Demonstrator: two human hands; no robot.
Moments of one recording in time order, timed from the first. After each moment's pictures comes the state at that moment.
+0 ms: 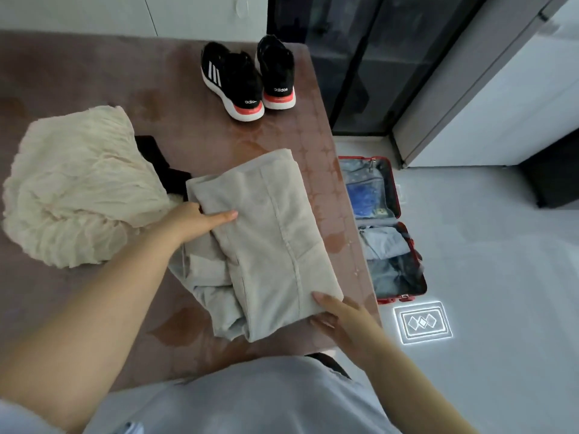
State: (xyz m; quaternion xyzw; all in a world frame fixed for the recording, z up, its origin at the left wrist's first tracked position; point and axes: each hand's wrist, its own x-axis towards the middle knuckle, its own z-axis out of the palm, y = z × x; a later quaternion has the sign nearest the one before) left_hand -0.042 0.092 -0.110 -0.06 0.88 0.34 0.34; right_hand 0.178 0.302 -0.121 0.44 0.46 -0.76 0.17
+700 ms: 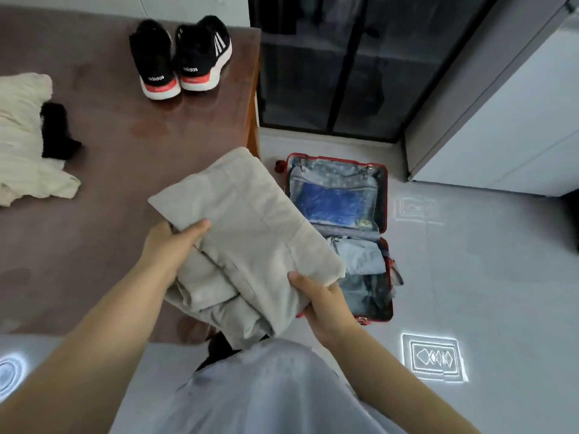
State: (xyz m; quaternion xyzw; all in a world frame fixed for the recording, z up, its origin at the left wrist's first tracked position) left_hand 0.102 0.333 -0.135 -0.29 0.78 0.55 0.10; right_hand 0.212 0.555 -0.156 0.28 0.45 -0.83 0.17
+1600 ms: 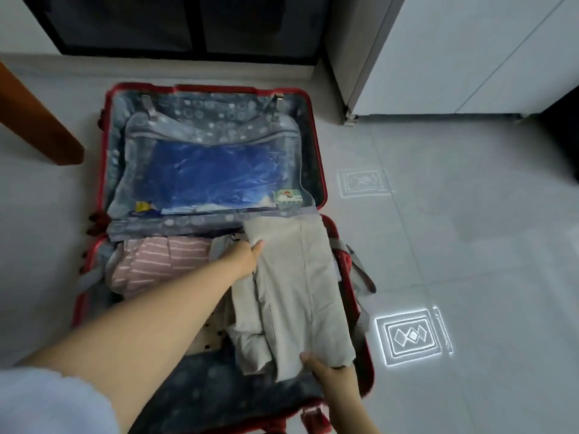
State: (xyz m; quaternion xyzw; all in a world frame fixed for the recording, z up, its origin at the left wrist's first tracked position) left_hand -0.003 0.785 -0.679 0.01 0.89 0.21 0.40; right_hand 0.247 0.871 -0.663 0.57 0.50 -0.64 0.11
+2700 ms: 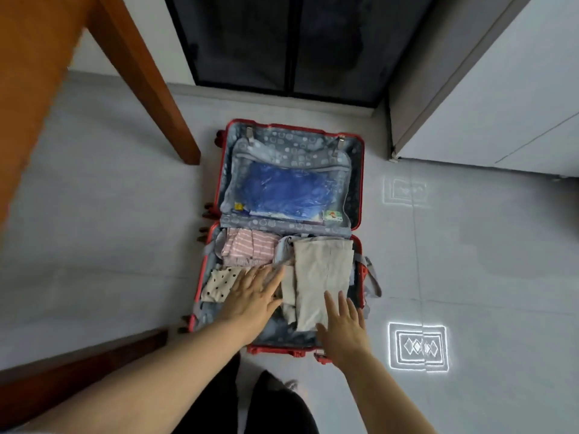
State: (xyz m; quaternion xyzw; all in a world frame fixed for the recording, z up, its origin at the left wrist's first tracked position) left_hand 0.102 0.686 -0.595 0.24 0.93 0.03 0.29; right_hand 0.181 0.869 -0.590 0.16 0.89 -0.15 0.40
